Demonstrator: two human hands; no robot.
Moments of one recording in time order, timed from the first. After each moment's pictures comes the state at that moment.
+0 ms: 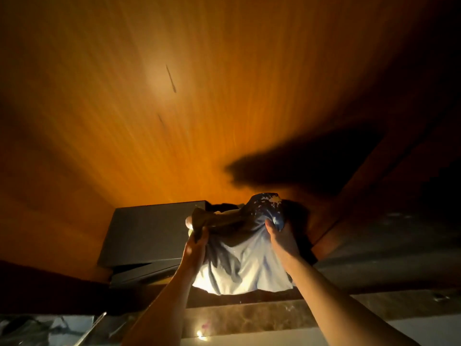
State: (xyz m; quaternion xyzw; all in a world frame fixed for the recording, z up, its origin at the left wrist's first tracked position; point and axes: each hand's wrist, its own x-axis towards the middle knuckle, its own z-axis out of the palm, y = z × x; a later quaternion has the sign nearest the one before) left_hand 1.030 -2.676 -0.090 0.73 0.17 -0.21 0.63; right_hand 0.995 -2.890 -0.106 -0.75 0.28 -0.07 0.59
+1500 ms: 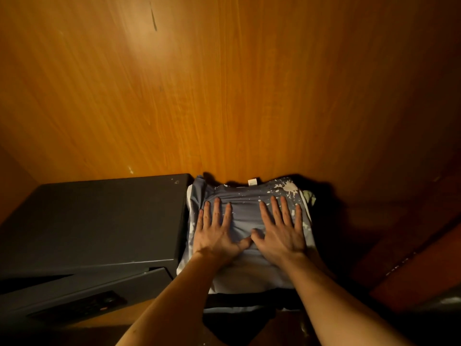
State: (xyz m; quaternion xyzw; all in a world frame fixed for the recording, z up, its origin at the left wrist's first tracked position) left_hand 1.145 -2.735 -0.445 0.98 -0.17 -0.06 -0.01; right_hand 1.105 -2.905 -0.465 -0.99 0.09 -0.04 -0.02
